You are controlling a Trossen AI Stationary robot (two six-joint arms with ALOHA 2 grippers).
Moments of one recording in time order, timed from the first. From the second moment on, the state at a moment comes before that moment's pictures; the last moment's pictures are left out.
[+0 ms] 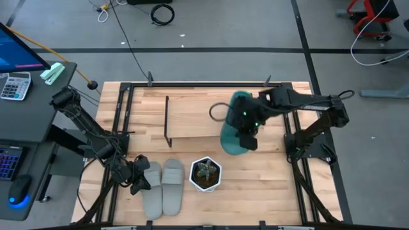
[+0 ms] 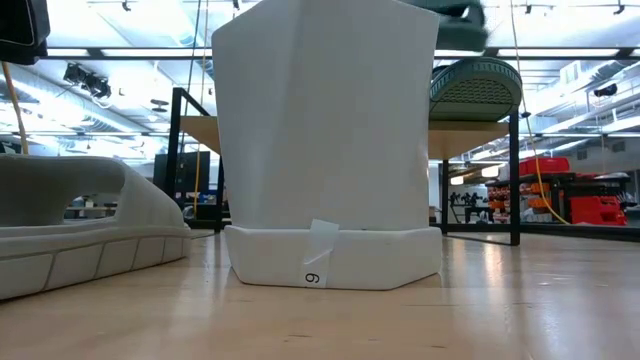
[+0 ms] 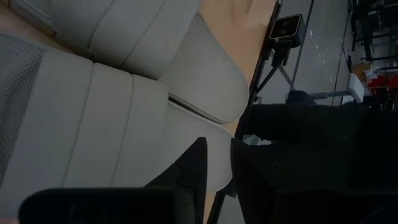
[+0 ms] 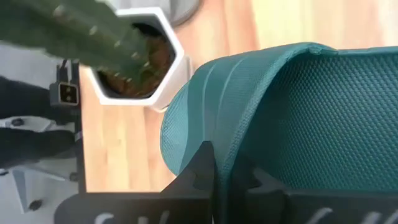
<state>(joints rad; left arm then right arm) -0.86 0.97 0.48 -0.20 -0.16 -1.41 0.01 1.54 1.74 -1.30 -0.17 0.22</state>
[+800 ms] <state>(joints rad) -0.86 0.97 0.48 -0.20 -0.19 -1.43 -0.31 1.59 1.74 -1.05 -0.61 0.08</state>
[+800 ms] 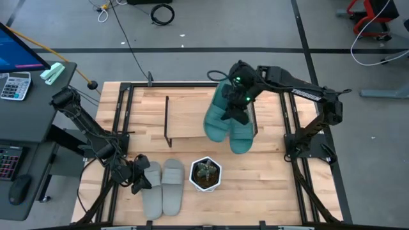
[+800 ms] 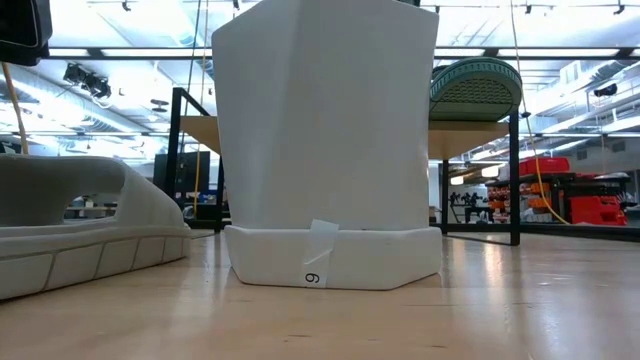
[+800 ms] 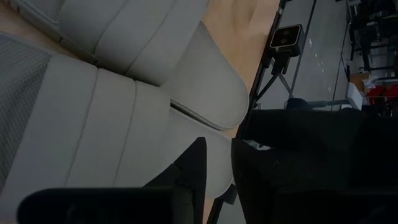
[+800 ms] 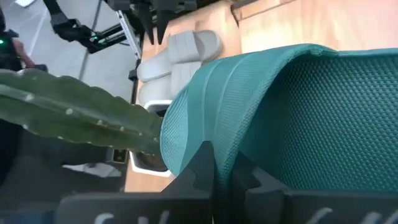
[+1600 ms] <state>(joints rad) -0.86 0.97 0.48 -0.20 -0.20 -1.43 -0.37 1.75 1.74 -1.06 -0.79 -0.04</state>
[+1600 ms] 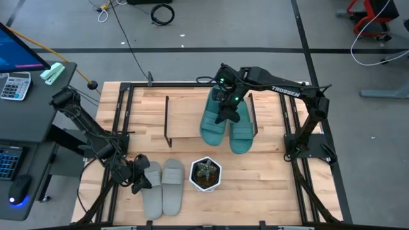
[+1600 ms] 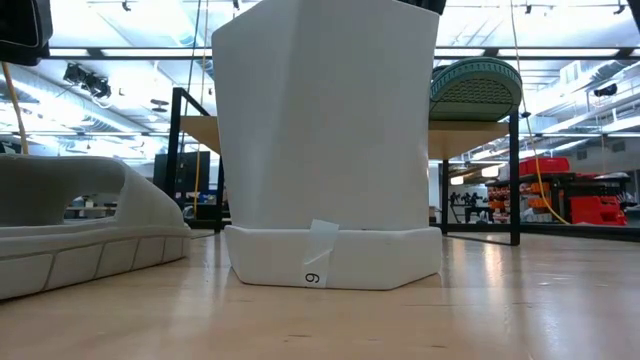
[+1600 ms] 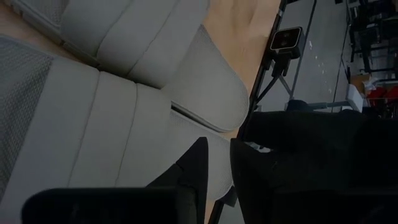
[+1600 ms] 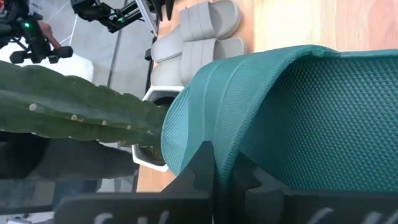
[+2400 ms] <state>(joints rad) -0.86 0.97 0.48 -0.20 -0.21 -1.43 -0.35 1.76 1.74 -1.12 -0.78 -0.08</state>
